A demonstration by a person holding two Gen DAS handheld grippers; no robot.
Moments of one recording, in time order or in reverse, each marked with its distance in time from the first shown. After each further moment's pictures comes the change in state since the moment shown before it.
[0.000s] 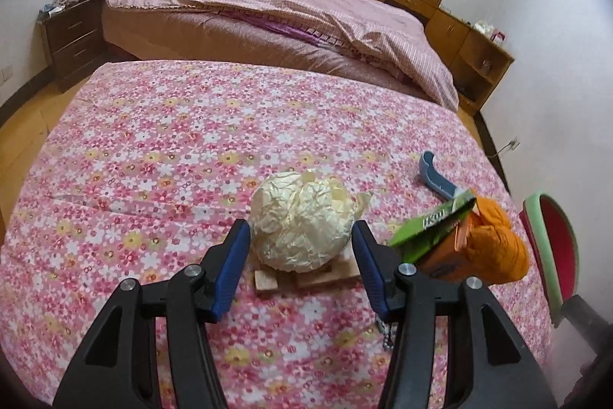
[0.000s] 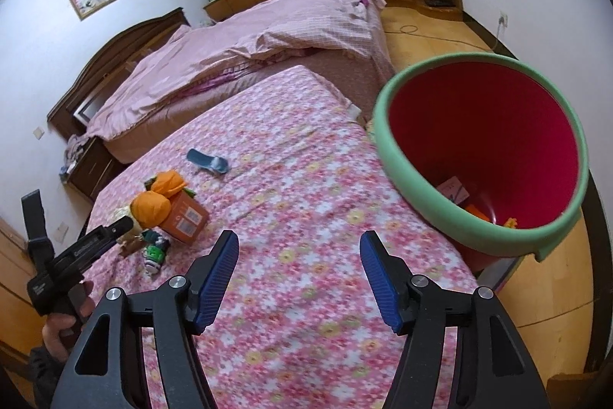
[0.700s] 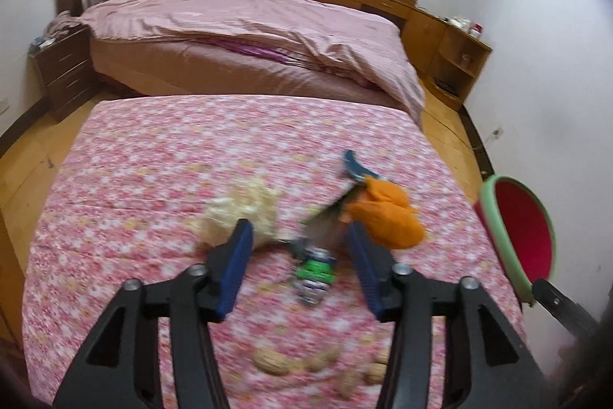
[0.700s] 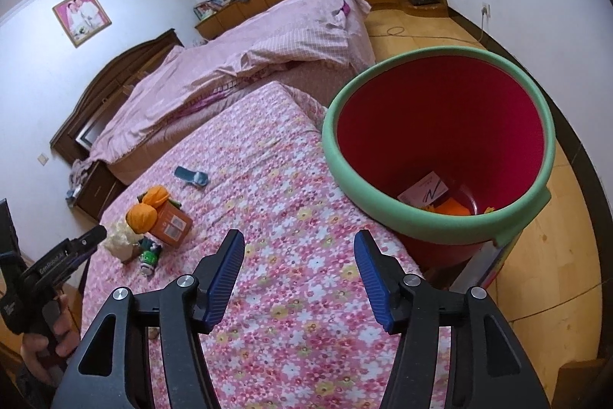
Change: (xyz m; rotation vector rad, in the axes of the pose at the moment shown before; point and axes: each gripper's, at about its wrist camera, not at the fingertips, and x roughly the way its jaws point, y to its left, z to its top) left arm -0.064 -0.060 -0.009 0.082 -0.043 0.009; right arm -0.029 -0.053 -0.012 0.096 -0.038 0.009
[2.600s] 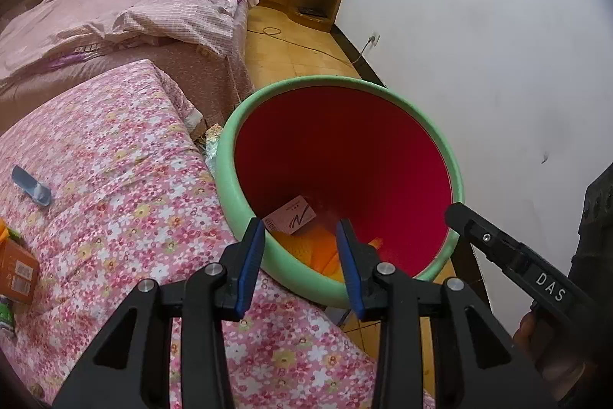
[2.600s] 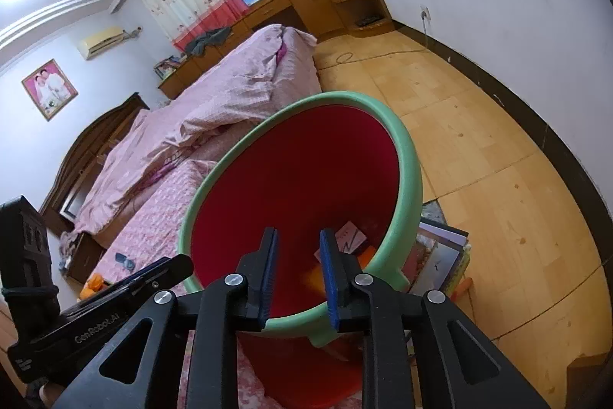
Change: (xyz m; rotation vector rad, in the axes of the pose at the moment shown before) left arm 0.076 -0.277 -0.049 0.368 0.203 -0.357; right arm -0.032 -0.146 0.033 0.192 -0.168 -0.035
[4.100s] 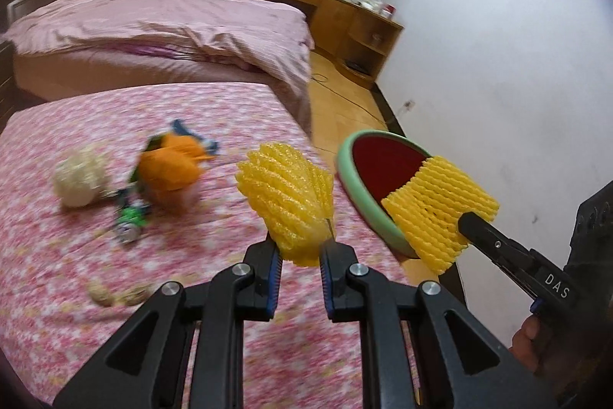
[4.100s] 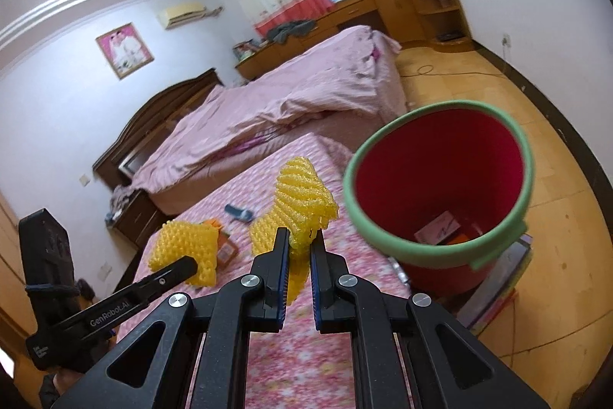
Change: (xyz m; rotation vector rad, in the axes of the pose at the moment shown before) left arm -0.151 0.082 -0.068 -0.200 -0.187 0.054; right arm -0.058 0.104 -0.042 -0.169 -0.002 0.207
